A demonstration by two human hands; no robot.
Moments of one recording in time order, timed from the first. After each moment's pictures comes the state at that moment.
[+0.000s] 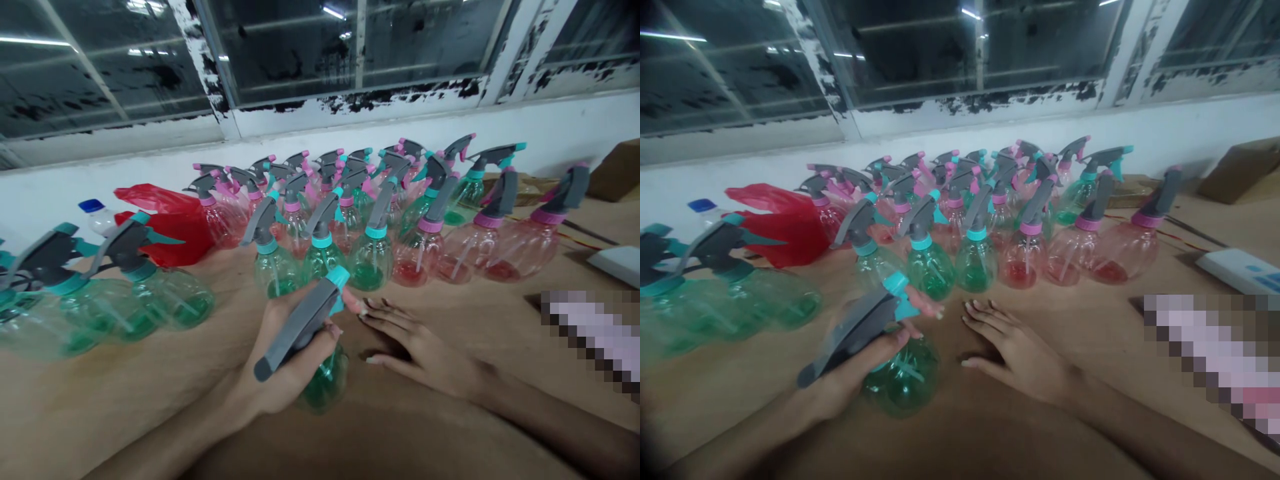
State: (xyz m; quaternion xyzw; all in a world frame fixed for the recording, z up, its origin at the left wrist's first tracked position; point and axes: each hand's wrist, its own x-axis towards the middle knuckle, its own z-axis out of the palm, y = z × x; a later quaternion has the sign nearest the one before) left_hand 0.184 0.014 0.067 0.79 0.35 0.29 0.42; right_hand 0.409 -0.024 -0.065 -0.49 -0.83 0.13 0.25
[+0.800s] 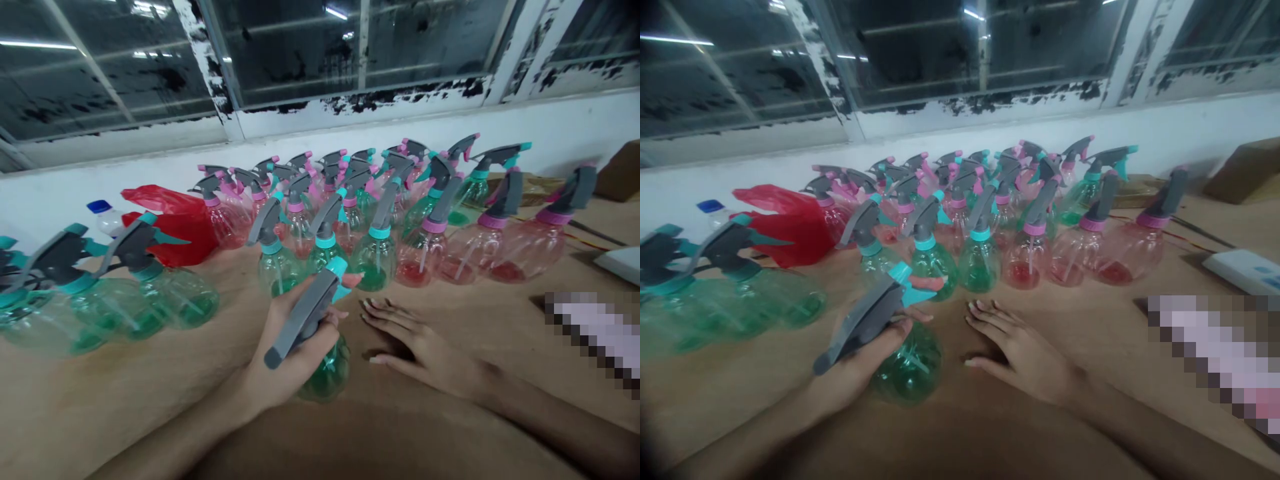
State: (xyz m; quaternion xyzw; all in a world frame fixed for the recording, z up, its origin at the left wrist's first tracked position) left_hand 0.184 0.016 0.051 0.77 0.37 0.34 0.39; right_hand 0.409 -0.024 -0.063 -0.49 -0.84 0.12 0.21
